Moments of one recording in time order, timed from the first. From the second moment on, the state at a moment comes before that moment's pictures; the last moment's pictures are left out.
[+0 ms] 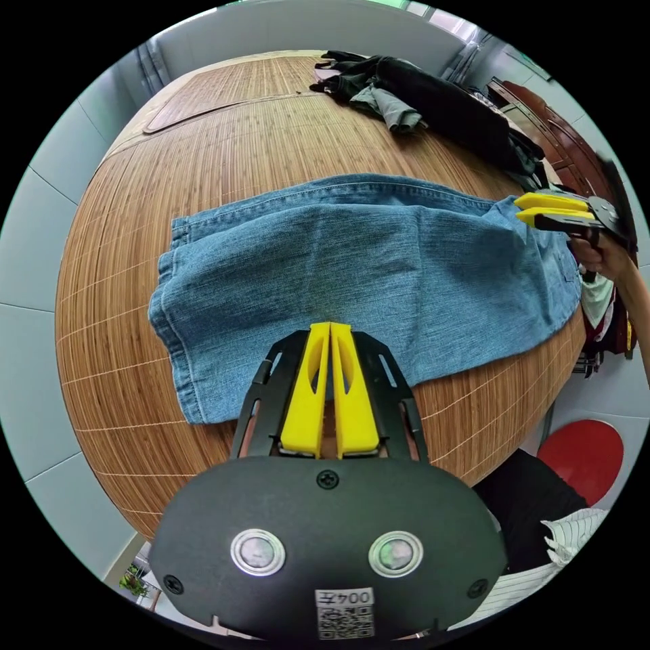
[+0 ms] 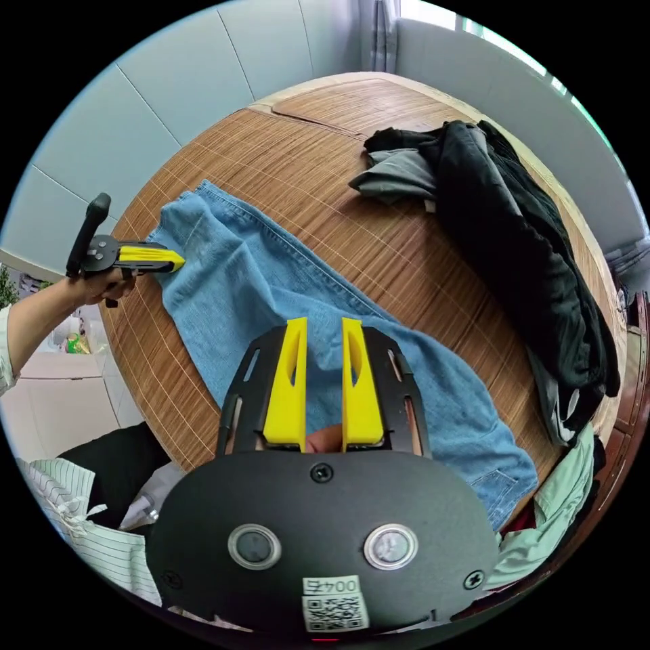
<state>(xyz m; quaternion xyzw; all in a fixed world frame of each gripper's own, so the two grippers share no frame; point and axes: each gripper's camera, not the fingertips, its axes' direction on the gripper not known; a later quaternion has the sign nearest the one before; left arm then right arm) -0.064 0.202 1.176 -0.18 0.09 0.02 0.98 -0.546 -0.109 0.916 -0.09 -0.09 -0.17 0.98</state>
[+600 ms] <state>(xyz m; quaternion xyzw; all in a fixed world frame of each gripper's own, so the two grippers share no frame) -0.109 0.274 1.162 -0.12 0.14 0.00 0.98 -0.561 -0.082 0.892 -0.06 -0.17 -0.20 0.96</state>
